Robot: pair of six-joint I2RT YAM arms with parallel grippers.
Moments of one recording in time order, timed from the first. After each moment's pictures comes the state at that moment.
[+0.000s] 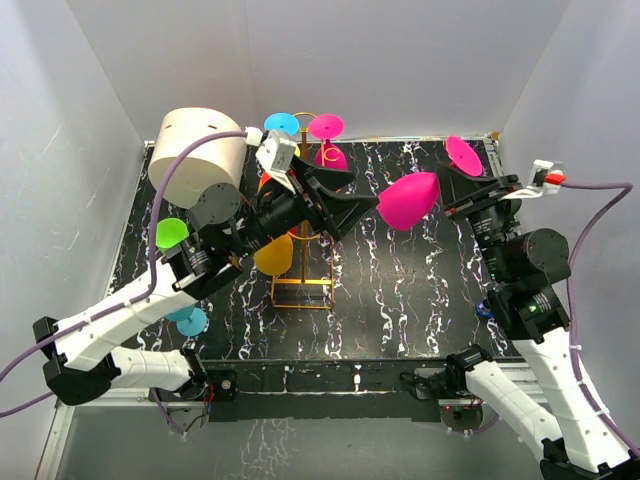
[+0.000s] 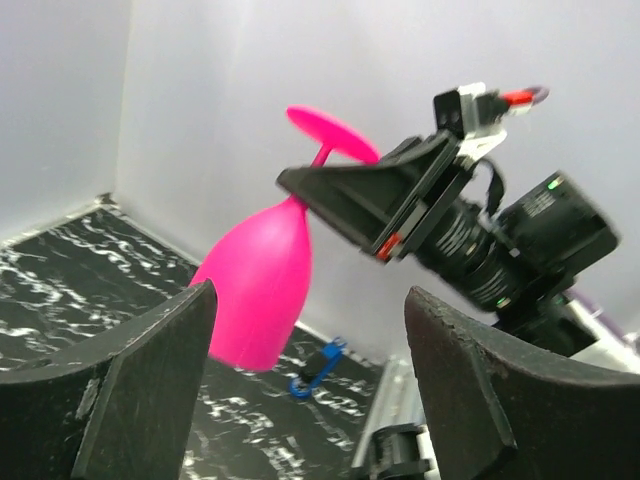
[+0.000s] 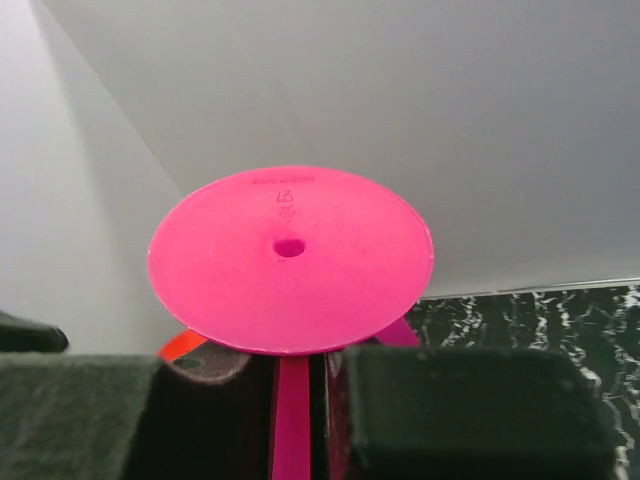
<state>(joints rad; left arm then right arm) -1.04 1.18 1.36 0.07 0.02 -0.31 0.36 0.67 0.96 0.10 0.10 0.56</state>
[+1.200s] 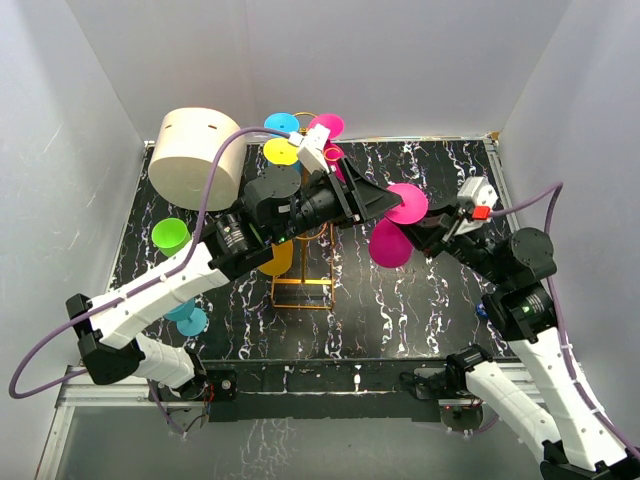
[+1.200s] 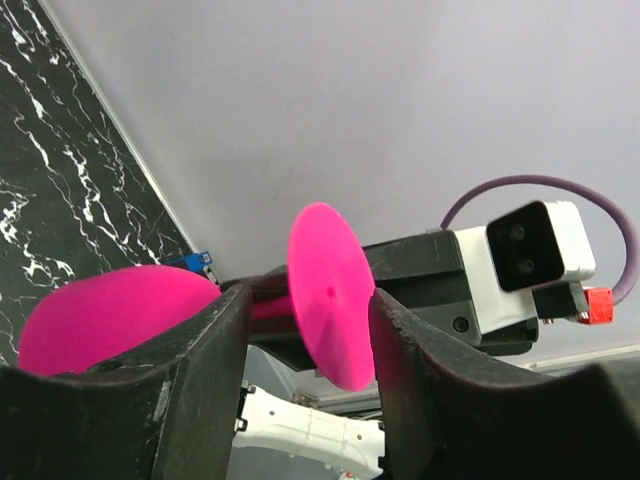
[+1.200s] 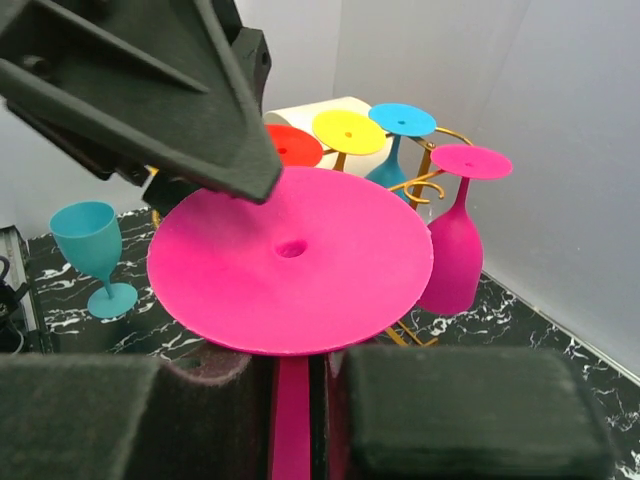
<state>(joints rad) -1.04 1.39 1.54 -0.19 0.01 -0.99 0.36 0.65 0.90 0.01 -0.57 0.05</state>
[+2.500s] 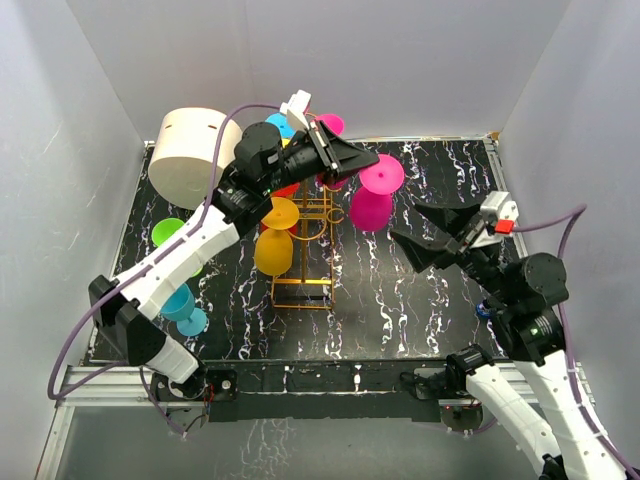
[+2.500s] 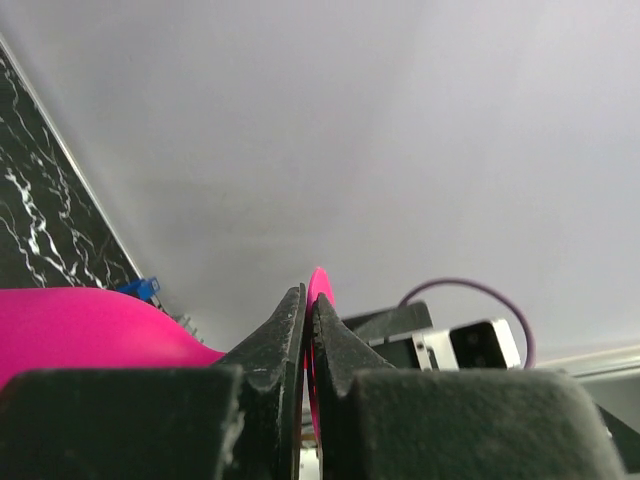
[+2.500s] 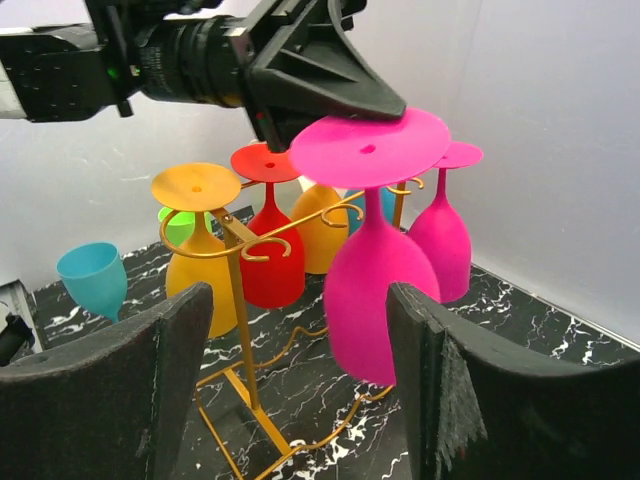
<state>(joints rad) -0.74 1.50 1.52 0.04 0.41 -1.22 0.36 0.54 0.83 0.02 -0.49 0.16</state>
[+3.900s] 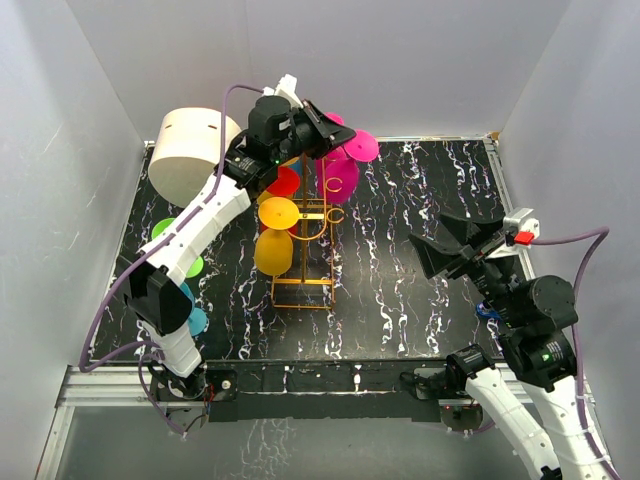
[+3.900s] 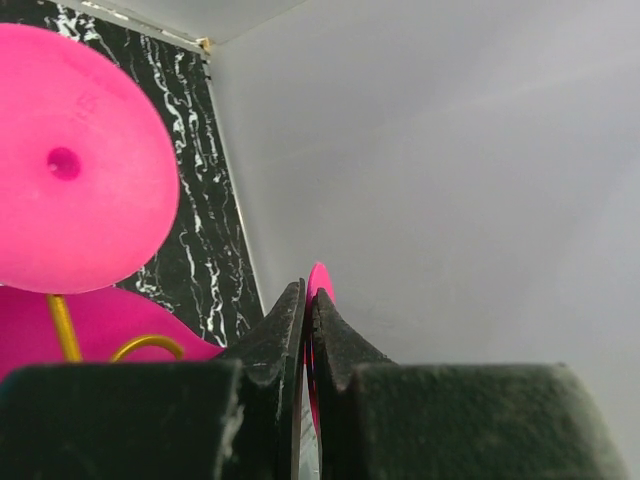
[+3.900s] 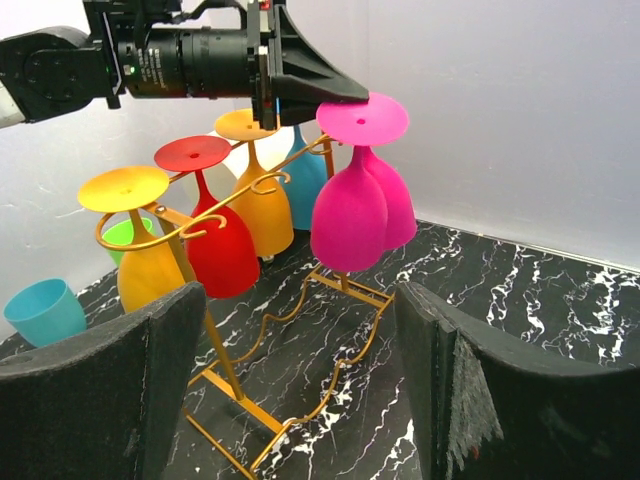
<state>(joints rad) -0.60 1.74 1.81 -0.22 0.20 -1.05 0.36 0.37 0.79 -0.15 -0.24 0.22</state>
